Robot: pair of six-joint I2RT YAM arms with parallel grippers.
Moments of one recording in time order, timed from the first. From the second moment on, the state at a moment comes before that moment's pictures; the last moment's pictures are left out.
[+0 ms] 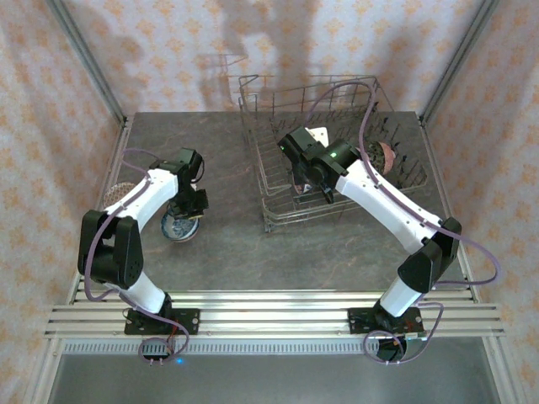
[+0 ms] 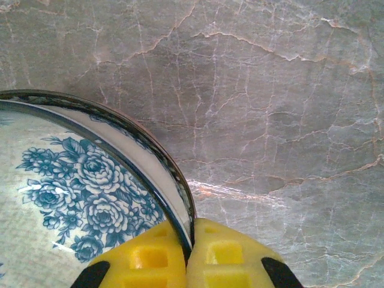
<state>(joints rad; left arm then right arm) -0.15 1.61 1.16 -1.01 0.03 -0.52 0.75 1.63 1.73 -1.23 0.56 0.52</state>
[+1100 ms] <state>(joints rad) -0.29 1.19 1.32 -0.76 0.07 -1.16 1.01 1.56 1.81 -1.09 0.50 0.37</state>
